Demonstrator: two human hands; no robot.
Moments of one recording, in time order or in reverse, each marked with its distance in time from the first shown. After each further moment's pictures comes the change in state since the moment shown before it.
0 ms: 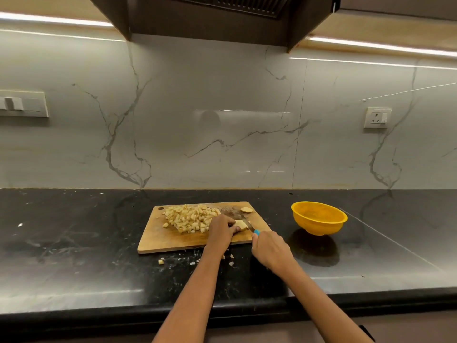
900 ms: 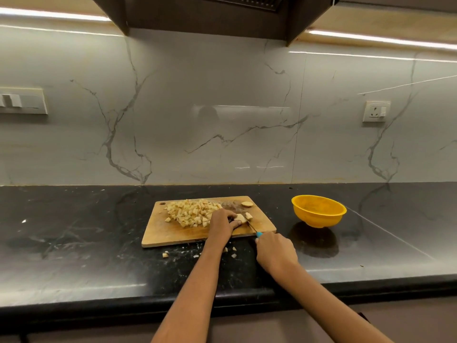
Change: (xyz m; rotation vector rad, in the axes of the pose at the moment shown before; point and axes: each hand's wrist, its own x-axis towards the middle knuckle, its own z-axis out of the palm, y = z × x) left_hand -0.006 0.001 -0.007 -0.005 0.006 0.028; right_hand -0.033 -0.005 -0.004 -0.444 -0.005 -0.097
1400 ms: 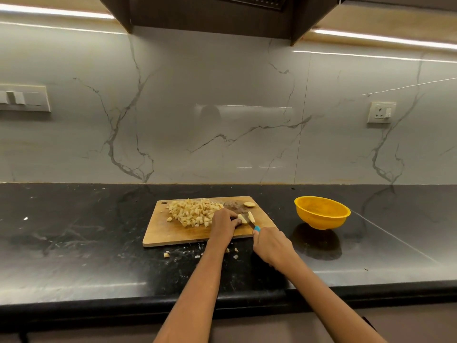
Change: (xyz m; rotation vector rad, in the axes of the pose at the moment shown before) left_hand 0.003 -0.002 0.003 -0.029 0.019 -0.008; right_hand 0.028 -0.002 0.005 0.382 -0.028 0.122
